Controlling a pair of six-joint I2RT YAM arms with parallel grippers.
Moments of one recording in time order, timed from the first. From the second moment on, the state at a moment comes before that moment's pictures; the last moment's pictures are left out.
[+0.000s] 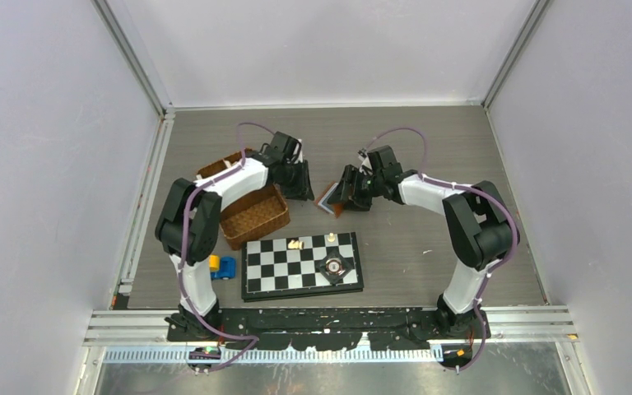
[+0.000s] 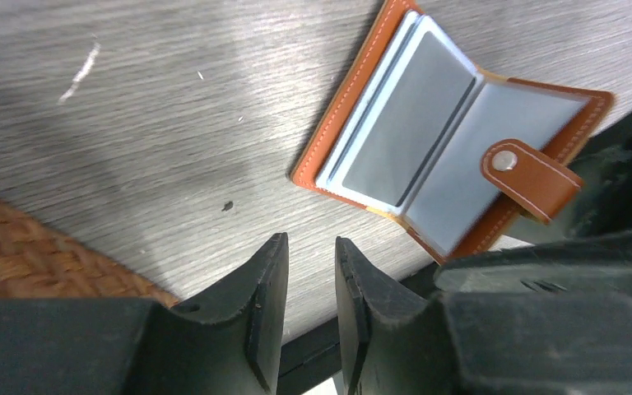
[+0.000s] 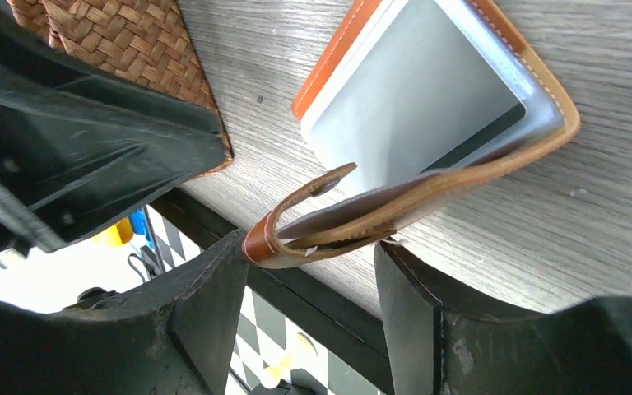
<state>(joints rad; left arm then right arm) -0.50 1.91 1.33 -0.45 0.27 -0.54 0.43 1.77 1.02 -0.10 -0.49 0.69</state>
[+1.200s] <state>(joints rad) -0.76 1.95 1.55 -0.47 0.16 -0.25 0.18 1.48 0.90 -0.24 -0.32 0.65</state>
